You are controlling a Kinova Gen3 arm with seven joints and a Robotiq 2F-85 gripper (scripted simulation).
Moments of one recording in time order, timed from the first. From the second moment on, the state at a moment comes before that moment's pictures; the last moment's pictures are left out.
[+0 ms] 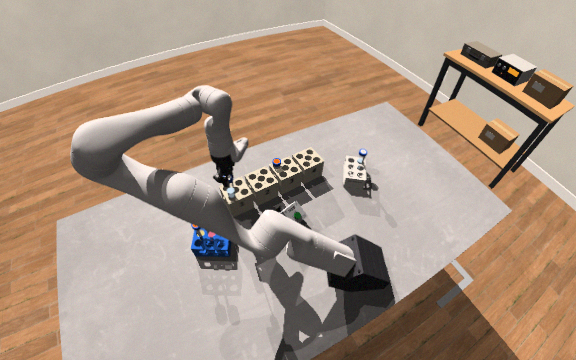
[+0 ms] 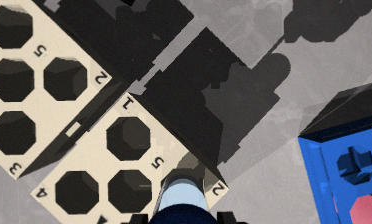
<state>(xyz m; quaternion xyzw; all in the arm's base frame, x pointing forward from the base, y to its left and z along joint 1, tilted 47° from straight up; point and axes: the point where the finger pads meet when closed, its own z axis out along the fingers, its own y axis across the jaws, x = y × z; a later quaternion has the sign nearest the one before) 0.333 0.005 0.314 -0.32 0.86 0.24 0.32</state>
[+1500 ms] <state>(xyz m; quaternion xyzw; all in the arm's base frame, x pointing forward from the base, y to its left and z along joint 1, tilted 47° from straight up) 0.344 0.021 0.296 -0.32 0.86 0.24 0.32</state>
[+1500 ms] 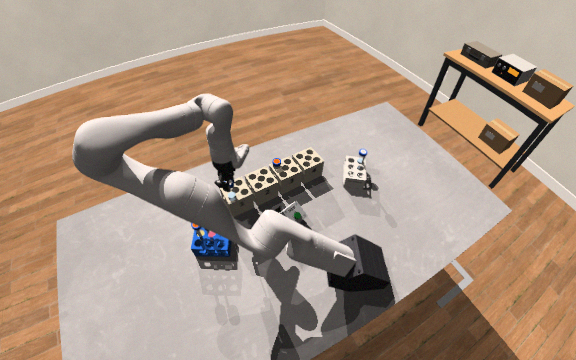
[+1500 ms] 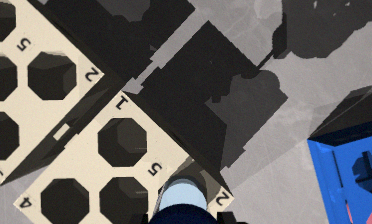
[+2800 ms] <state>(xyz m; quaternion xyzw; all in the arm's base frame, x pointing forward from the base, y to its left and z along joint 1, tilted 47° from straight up) 0.353 0.036 0.280 -0.32 0.86 0.24 0.32</state>
